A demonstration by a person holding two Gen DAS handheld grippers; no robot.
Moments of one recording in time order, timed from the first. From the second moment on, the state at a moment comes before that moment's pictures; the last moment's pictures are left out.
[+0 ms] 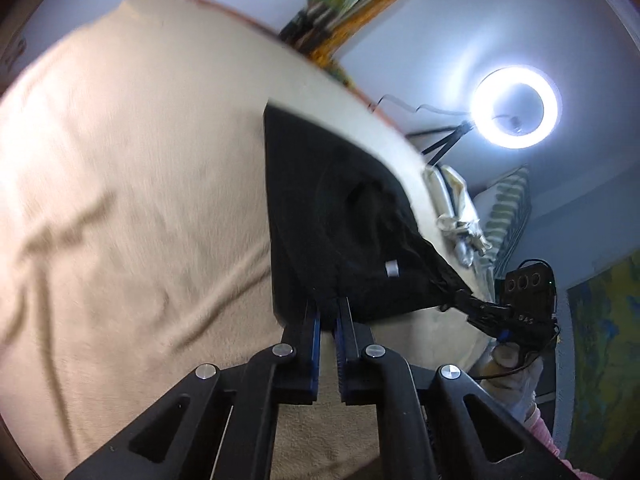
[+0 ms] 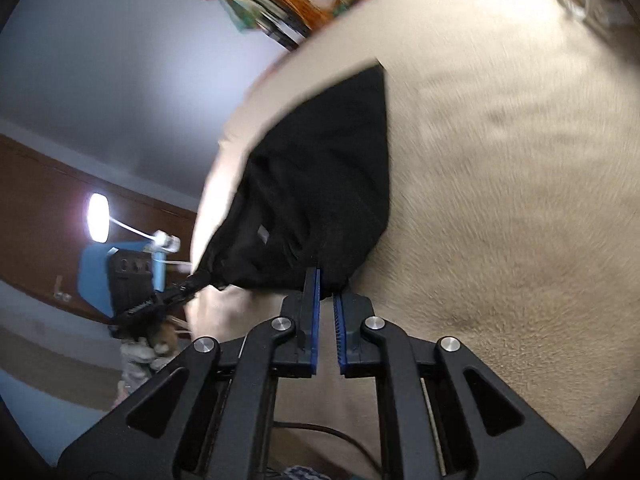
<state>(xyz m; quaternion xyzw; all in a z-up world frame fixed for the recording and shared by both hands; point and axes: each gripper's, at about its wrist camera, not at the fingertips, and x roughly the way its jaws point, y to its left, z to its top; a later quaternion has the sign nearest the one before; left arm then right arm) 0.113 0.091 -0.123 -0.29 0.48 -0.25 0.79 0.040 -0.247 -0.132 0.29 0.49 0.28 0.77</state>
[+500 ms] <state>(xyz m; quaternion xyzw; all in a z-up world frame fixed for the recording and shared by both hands) 0.099 0.078 -0.108 -0.18 0.48 -0.21 0.83 0.041 -0.252 -0.114 0.19 0.51 0.26 0.80</state>
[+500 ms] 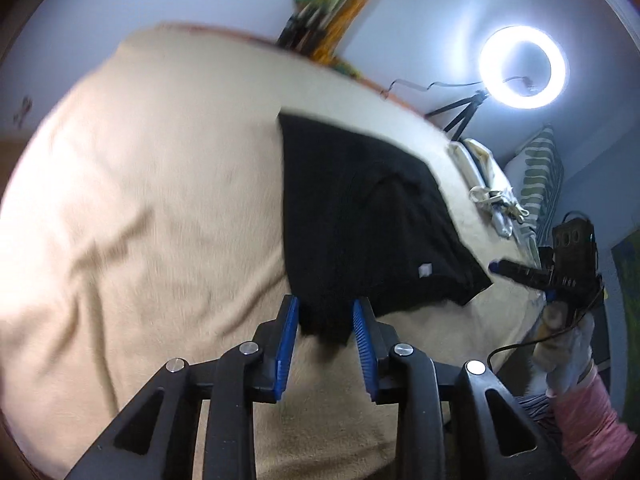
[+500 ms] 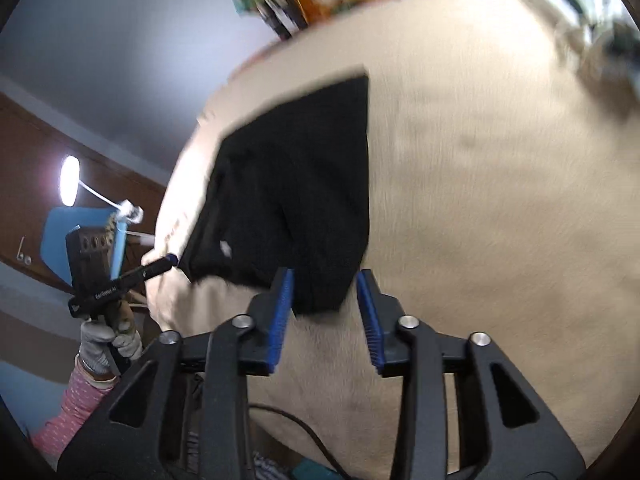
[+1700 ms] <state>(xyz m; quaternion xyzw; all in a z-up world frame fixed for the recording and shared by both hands) 0.145 -0.008 -0.118 -0.14 0.48 -0.25 0.83 0.209 -0.238 -0.132 0.18 0.48 0.24 0.83</state>
